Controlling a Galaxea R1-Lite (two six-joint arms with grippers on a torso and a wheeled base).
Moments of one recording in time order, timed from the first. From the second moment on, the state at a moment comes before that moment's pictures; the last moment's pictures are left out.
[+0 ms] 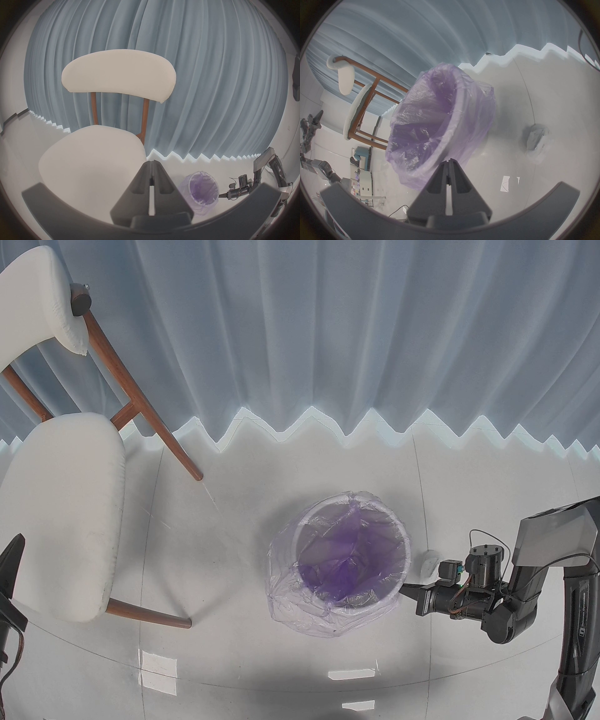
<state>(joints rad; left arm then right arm) -0.19 0.62 -0.20 -0.59 0.13 -0.15 0.25 2.36 -0.53 -1.31 0.45 0.19</state>
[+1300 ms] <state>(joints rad) -0.19 0.63 -0.21 -0.59 0.14 -0.15 0.29 2.49 -0.87 -0.93 0.13 0.18</state>
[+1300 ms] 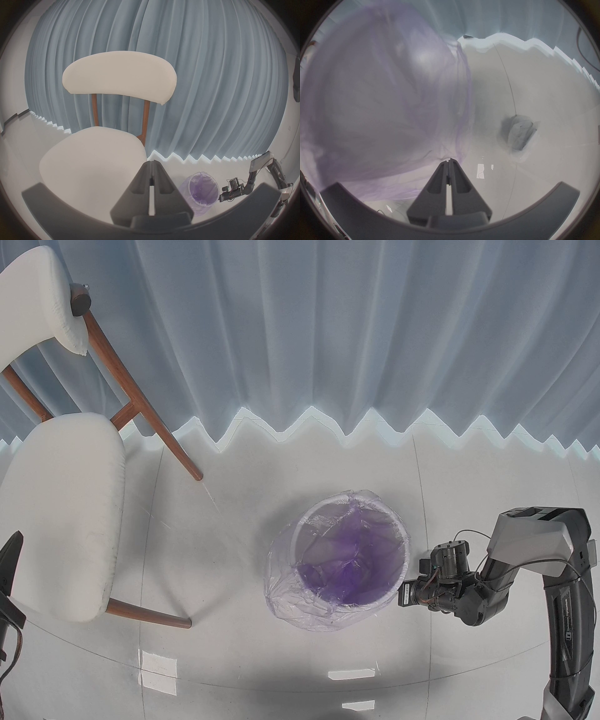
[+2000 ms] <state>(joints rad) -0.20 0.56 -0.19 -0.59 0.13 -0.11 0.05 1.84 -0.17 -1.07 0.21 0.15</state>
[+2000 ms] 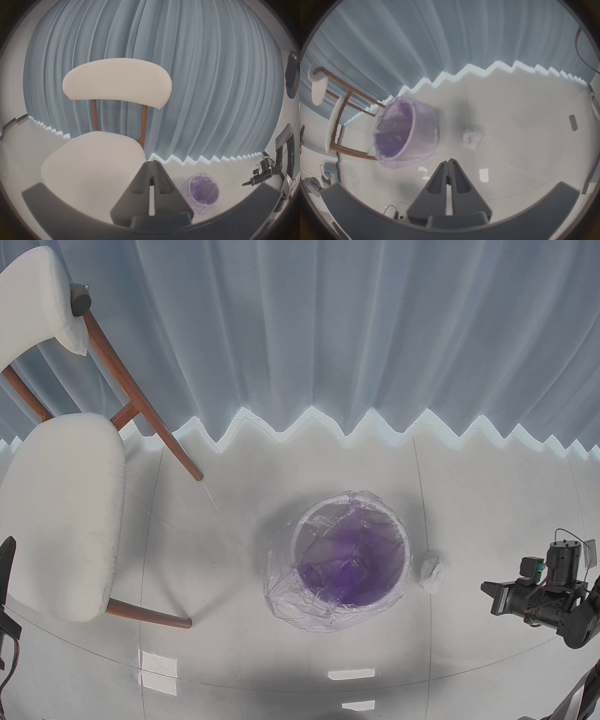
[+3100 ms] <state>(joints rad) -0.21 0.48 -0.19 -0.48 0.13 -0.11 -0.03 2.11 -0.84 -0.60 0.16 -0.16</state>
